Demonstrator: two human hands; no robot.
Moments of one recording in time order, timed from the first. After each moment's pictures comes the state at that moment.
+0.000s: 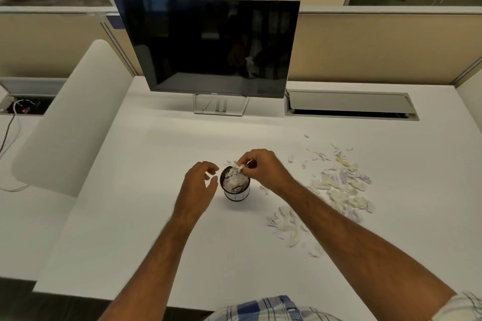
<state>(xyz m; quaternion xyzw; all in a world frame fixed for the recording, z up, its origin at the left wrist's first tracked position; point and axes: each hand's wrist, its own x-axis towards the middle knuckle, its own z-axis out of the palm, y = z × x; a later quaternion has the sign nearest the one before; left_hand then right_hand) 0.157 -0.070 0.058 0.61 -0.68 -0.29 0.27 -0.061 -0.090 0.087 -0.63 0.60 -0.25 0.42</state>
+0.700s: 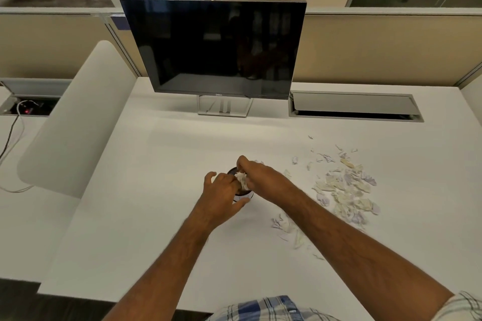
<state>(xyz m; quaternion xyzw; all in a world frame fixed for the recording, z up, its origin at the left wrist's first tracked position) 0.138 -0.061 0.040 0.49 -0.86 -0.12 0.05 -0.046 -0.077 0.076 -0.78 0.54 -0.10 0.30</state>
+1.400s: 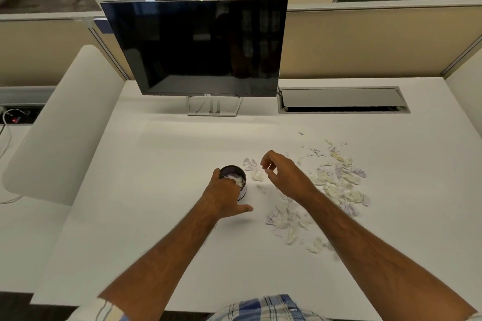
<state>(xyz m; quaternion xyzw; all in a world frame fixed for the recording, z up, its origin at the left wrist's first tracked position) 0.099 -0.079 0.046 0.44 -0.87 -0.09 -0.20 -0.116 -0.060 0.057 -0.67 0.63 -0.23 0.32</state>
